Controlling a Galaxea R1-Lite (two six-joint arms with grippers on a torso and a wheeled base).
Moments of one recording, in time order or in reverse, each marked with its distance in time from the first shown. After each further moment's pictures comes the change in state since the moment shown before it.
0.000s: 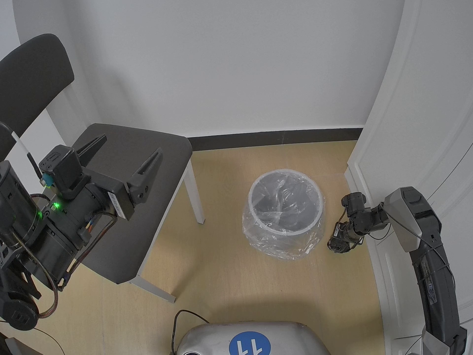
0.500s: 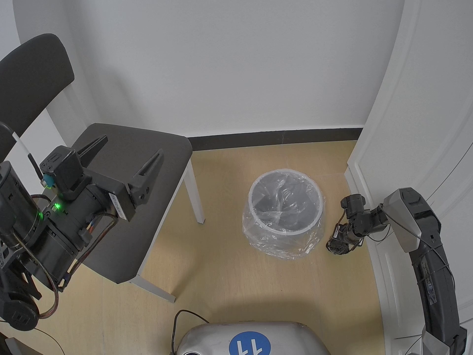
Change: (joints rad) left arm -0.004 0.002 0.001 0.000 0.000 0.001; right arm 0.001 0.003 0.017 -0.019 -0.015 0.015
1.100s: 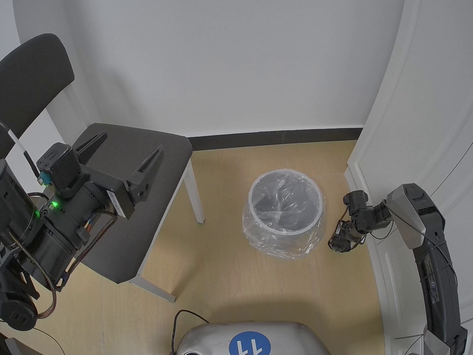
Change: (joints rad) left arm -0.011 -0.011 -0.007 0.001 0.000 0.001; right arm -0.004 -0.043 0.037 -0.001 0.002 0.043
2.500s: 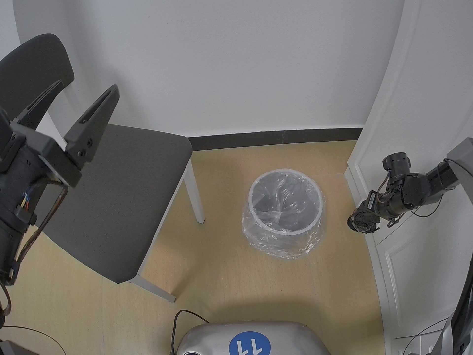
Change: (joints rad) left arm -0.047 -0.203 -0.065 0.026 -0.006 0.112; right arm -0.025 -0.658 0.597 -0.058 0.083 -0.007
